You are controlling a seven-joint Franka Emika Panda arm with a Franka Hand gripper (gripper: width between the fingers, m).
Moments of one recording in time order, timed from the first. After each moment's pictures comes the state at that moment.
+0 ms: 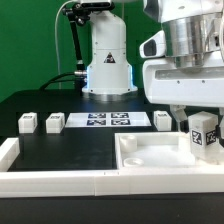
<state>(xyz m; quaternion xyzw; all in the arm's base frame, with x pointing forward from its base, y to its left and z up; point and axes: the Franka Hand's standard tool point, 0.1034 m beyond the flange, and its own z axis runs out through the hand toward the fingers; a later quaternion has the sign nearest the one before) 0.629 0.109 0.074 -0.90 0.43 -0.02 0.08</state>
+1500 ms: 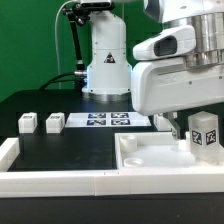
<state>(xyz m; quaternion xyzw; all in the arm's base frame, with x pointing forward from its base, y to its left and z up) 0.630 0.110 0.075 -0.99 -0.10 -0.06 0.05</state>
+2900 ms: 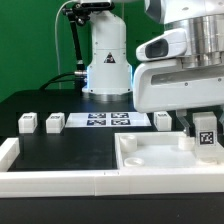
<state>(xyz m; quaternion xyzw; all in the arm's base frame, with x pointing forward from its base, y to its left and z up) 0.628 0.112 0.072 -0.98 0.17 -0.05 0.06</state>
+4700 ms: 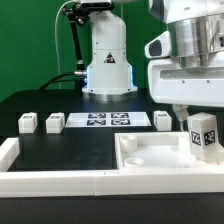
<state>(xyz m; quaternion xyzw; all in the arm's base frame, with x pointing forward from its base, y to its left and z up) 0.629 0.116 0.077 -0.92 0.38 -0.03 0.08</state>
